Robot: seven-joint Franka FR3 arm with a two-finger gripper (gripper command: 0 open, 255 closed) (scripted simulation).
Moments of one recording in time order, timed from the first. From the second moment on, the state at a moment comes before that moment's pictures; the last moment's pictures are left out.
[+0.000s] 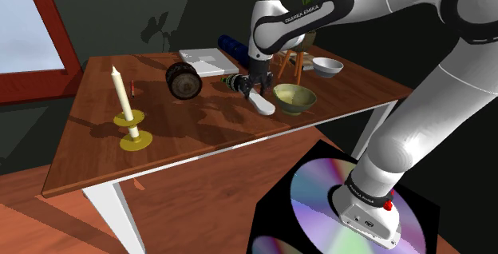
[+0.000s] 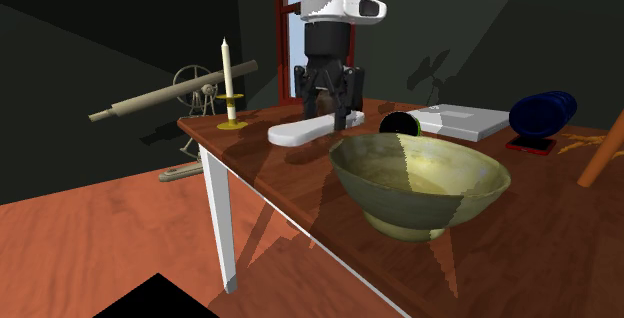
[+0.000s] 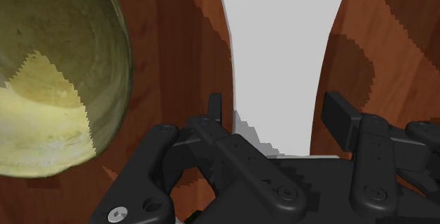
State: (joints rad) arm -0.09 -0.17 0.17 -2.32 0.06 2.14 0.31
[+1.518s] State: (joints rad) arm -0.14 -0.33 0.08 -2.22 0.05 1.89 0.20
